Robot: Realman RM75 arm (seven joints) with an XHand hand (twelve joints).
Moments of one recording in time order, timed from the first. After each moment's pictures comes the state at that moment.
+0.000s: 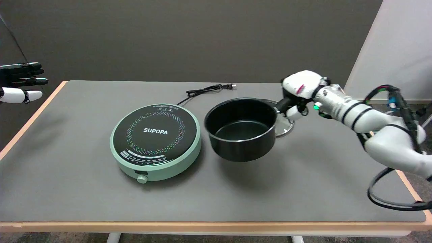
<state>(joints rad) 0.04 -0.66 -1.69 1.66 0.49 -0.11 0.25</state>
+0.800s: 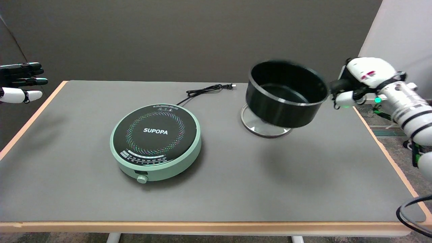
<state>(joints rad) -0.38 -0.84 -1.07 1.82 0.54 -0.04 0.30</state>
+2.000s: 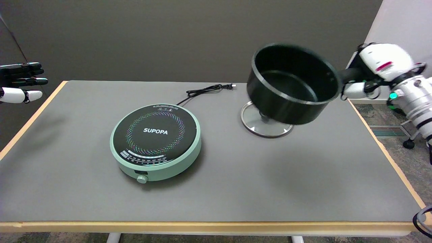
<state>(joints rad) -0.48 -0.85 -0.98 1.86 0.31 0.16 0.59</state>
